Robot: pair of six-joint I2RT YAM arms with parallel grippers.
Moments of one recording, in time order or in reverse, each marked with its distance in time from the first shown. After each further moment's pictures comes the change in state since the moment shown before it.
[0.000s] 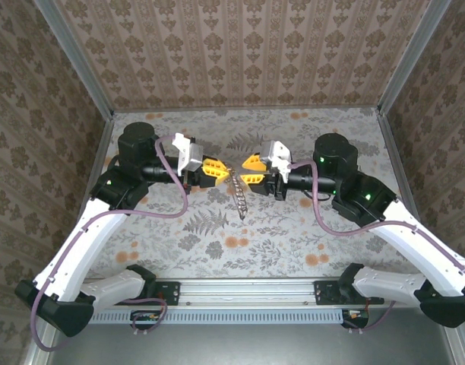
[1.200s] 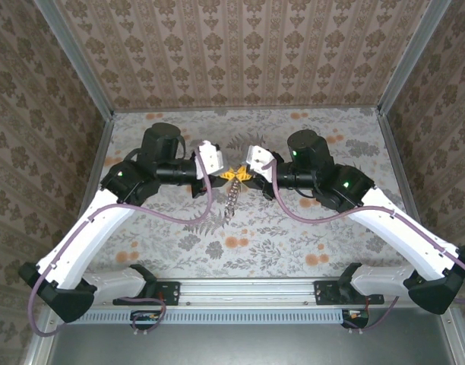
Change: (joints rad) left arm -0.113 0.079 0.105 -0.285 -0.393 0.224; right arm -0.001 0.118 0.039 -0.154 0.104 -0.154
